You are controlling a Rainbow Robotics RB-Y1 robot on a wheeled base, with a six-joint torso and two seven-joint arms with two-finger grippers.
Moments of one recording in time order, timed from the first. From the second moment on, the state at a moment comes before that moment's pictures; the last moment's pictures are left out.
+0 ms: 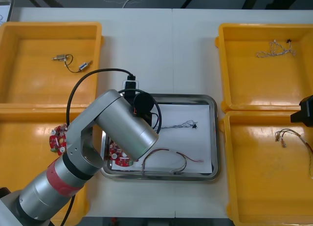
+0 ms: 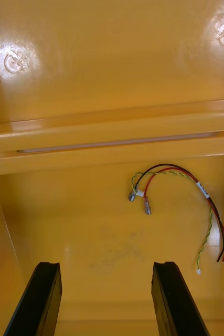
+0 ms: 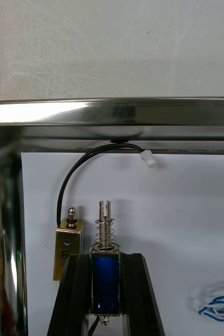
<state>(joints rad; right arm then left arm) -0.21 -0.75 -0.29 -2.16 -0.87 1.92 1.16 -0.44 0.25 -0.63 -1.89 -0.09 1.61 -0.78</state>
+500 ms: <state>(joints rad) -0.21 -0.75 -0.29 -2.16 -0.87 1.92 1.16 -0.43 0.25 -0.65 -1.89 -0.11 1.60 -0.78</state>
